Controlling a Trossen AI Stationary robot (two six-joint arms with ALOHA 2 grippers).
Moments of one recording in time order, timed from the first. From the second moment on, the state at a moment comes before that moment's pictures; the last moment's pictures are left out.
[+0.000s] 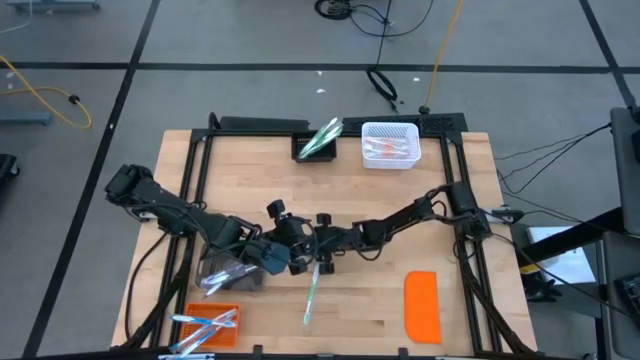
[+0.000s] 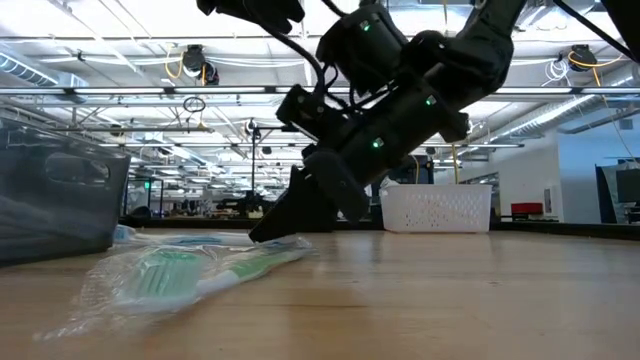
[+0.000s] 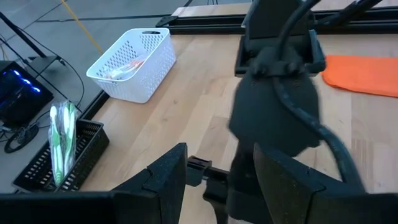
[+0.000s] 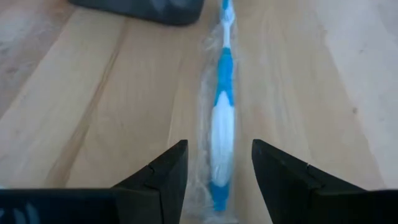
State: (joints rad) left arm -0.42 1.56 1.25 -0.42 -0.76 -0.34; right arm 0.16 2.09 1.08 0.41 0.16 -0.06
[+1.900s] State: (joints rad) left arm -0.42 1.56 1.25 -0.42 -0.76 -0.34; right arm 0.14 1.37 0.77 0.14 0.28 -0.08
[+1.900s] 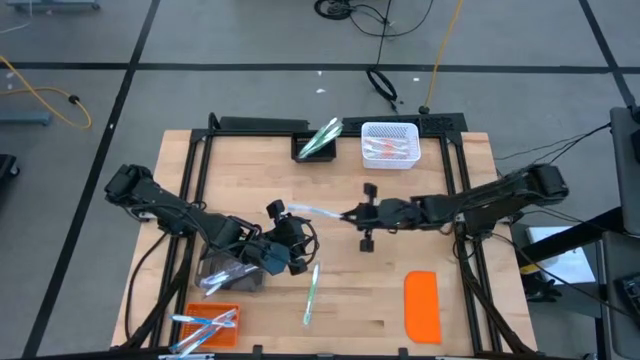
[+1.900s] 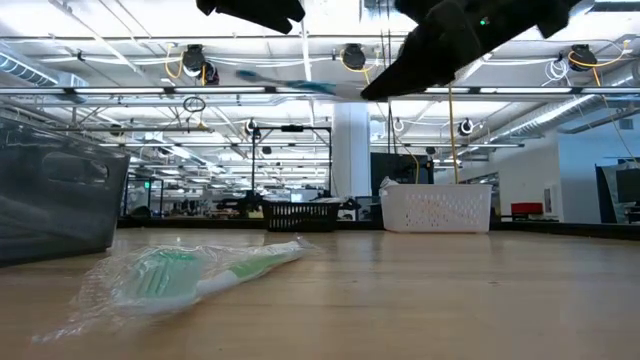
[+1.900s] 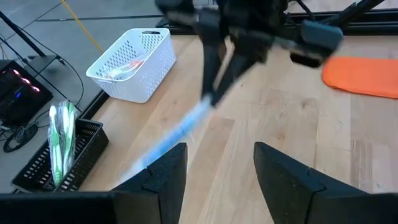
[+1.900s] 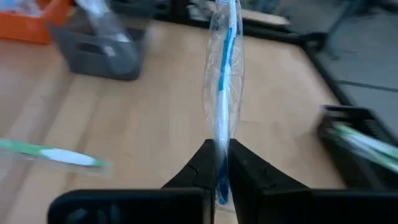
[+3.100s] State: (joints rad) left arm -0.39 1.56 1.25 0.08 -0.82 0.03; right arm 0.27 0.84 0.66 0.13 0.37 -0.23
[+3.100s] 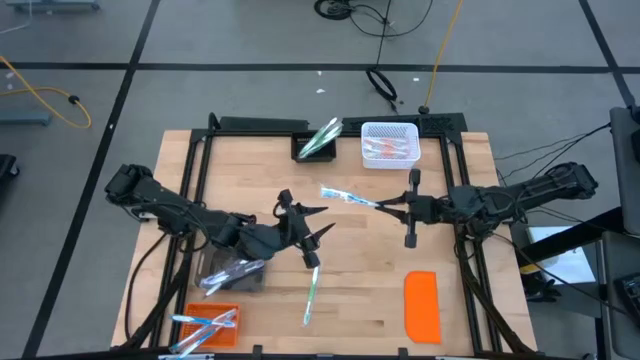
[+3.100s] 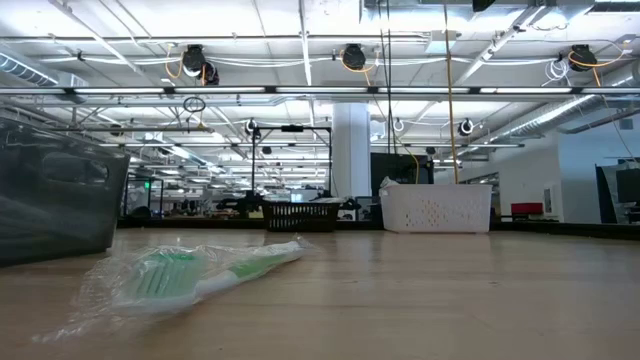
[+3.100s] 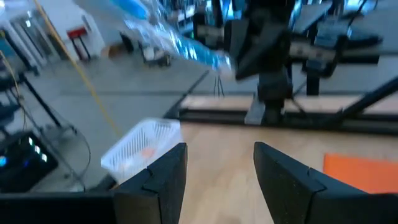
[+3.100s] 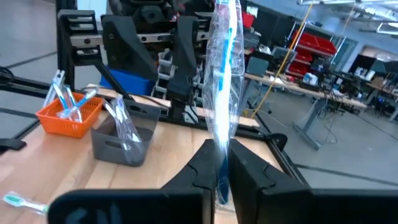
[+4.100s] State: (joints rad) left arm -0.25 1.56 1.25 0.53 -0.41 0.21; right arm 0.34 0.82 0.66 0.28 0.36 -0.35
